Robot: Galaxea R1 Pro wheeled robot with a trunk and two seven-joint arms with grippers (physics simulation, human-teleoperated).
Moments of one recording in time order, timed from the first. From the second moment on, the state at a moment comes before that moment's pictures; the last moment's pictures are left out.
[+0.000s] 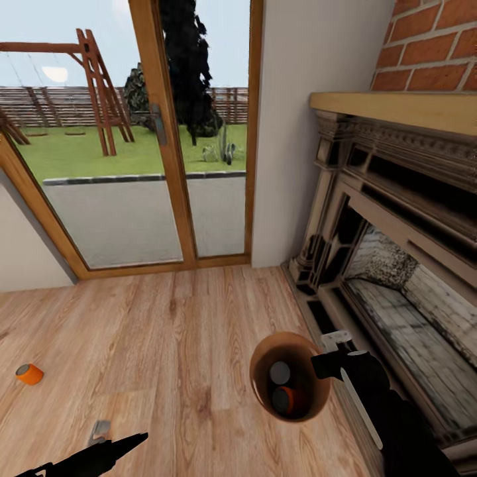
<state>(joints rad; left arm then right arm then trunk) -0.42 0.35 0.00 -0.24 0.43 0.14 -1.32 -0.39 -0.12 0.15 -1.42 0.05 0.99 0.10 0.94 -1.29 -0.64</state>
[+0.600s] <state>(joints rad) -0.42 0.35 0.00 -0.24 0.43 0.14 -1.33 -0.39 -0.12 0.15 -1.42 0.05 0.99 0.10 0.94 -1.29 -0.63</state>
